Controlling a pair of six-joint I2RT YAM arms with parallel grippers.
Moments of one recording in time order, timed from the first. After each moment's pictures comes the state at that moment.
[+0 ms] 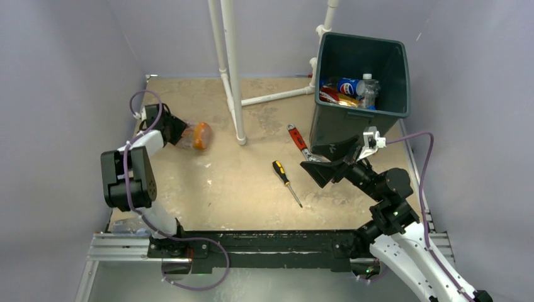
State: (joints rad) left arm 0.20 1.74 1.03 -0.07 0.03 -0.87; right arm 0.52 0.48 0.55 0.18 -0.39 0.58
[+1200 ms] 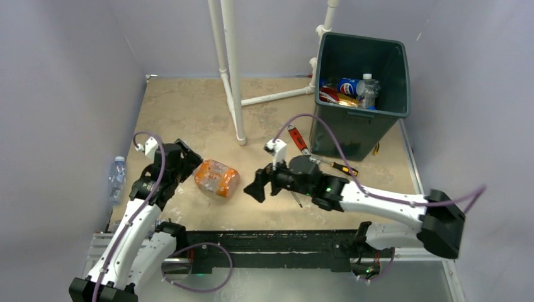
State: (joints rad) left arm -0.22 0.74 0.69 -0.67 -0.30 -0.91; right arm 1.05 1.15 0.69 0.16 -0.06 0.47
